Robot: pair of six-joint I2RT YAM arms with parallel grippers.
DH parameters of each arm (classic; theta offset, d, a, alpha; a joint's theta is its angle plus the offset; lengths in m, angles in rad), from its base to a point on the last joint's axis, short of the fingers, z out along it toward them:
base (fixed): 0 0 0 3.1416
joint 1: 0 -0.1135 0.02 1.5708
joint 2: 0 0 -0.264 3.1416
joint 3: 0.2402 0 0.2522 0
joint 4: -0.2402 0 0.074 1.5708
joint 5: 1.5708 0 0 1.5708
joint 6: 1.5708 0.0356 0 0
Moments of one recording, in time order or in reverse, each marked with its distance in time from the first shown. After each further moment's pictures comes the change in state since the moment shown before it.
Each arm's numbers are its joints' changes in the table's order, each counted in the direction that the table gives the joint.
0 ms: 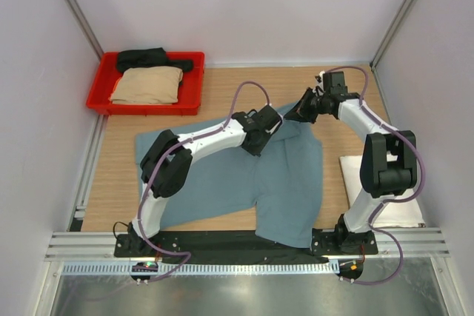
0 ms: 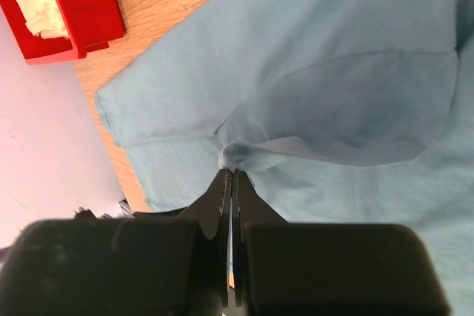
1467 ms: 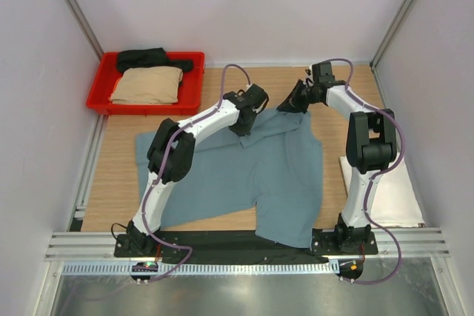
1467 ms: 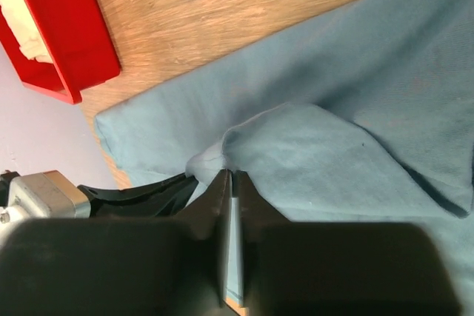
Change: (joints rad) left arm -0.177 0.155 0.221 -0.107 -0.058 -0.031; right arm -0.024 0.296 0.278 -0.022 -0.014 0.003
